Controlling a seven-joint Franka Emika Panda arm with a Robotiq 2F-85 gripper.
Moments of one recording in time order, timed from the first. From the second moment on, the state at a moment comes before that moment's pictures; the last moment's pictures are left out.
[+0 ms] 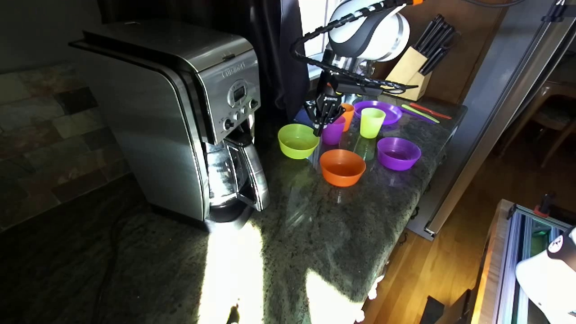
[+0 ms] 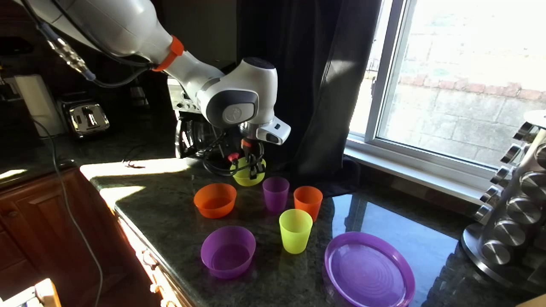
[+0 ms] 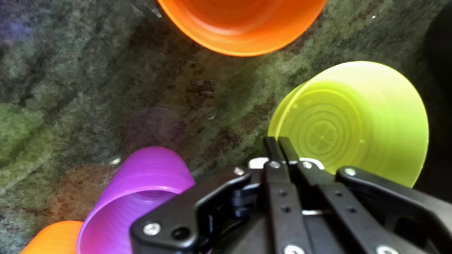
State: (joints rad) arm 0.00 0.22 -0.01 -2.10 0.30 2.40 0.21
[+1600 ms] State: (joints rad) arm 0.01 -0.04 -0.02 -2.19 0.20 2.38 0.56
